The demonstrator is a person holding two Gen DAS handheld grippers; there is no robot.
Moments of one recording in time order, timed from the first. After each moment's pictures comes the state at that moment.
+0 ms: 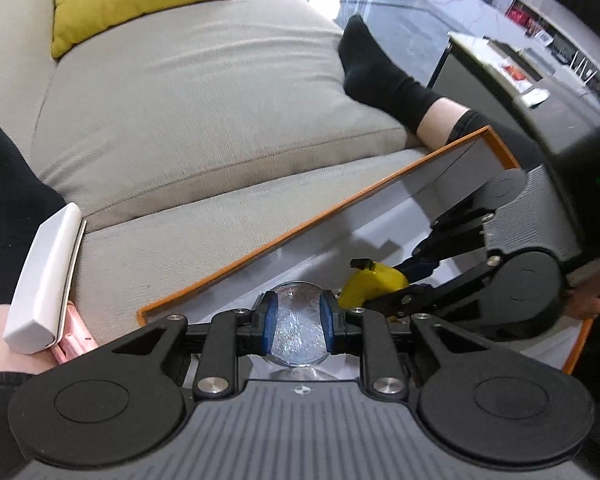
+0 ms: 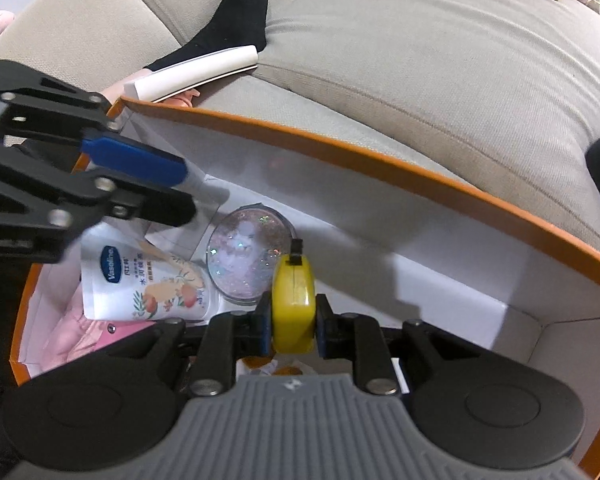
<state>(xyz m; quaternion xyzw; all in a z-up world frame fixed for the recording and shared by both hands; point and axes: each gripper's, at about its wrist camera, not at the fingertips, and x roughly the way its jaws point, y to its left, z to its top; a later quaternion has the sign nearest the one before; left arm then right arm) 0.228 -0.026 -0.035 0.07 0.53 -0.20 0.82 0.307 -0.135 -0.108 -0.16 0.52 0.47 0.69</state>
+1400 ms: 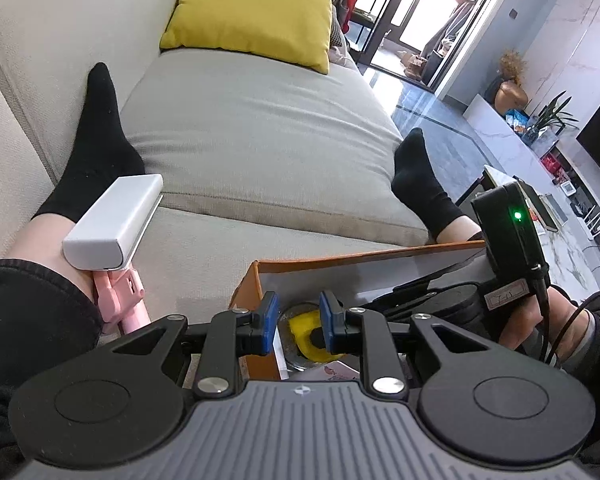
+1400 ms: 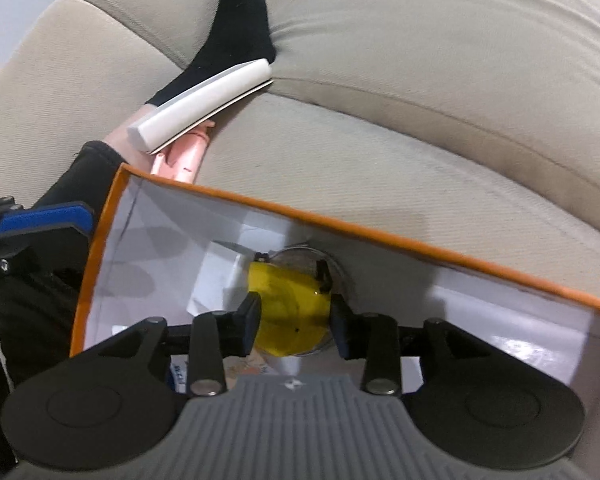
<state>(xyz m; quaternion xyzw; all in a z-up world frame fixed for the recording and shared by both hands) 0.183 0.049 -0.013 -0.12 0.45 -0.12 0.88 0.312 -0.077 -0.115 -0.09 0.57 0.46 0.68</state>
